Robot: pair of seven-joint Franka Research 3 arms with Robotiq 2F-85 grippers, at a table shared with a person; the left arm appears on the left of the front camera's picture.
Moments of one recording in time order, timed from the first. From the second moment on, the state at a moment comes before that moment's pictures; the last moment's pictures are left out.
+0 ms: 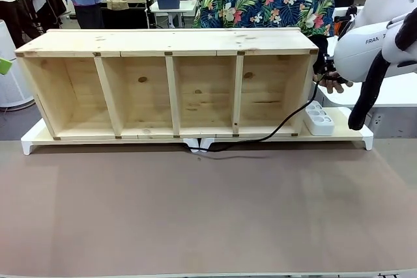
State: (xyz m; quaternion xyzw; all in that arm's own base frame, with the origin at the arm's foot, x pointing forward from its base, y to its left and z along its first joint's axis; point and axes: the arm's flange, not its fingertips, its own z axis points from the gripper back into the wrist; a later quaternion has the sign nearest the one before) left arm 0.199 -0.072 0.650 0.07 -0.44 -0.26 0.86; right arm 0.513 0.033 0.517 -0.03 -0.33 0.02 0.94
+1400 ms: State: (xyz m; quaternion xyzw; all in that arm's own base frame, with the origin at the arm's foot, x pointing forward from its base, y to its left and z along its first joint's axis) left arm 0.199 -0.072 0.650 0.07 -0.44 -0.26 0.86; right arm 0.513 0.033 0.517 -0.03 -0.33 0.02 0.94
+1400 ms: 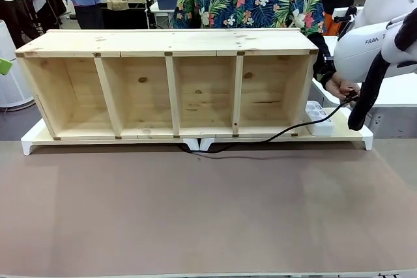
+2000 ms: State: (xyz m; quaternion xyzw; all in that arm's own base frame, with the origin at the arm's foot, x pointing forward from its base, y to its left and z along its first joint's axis) left arm 0.199 -0.072 0.650 0.07 -0.44 -0.26 0.86; right arm 0.513 0.033 0.517 -0.03 -0.33 0.02 0.94
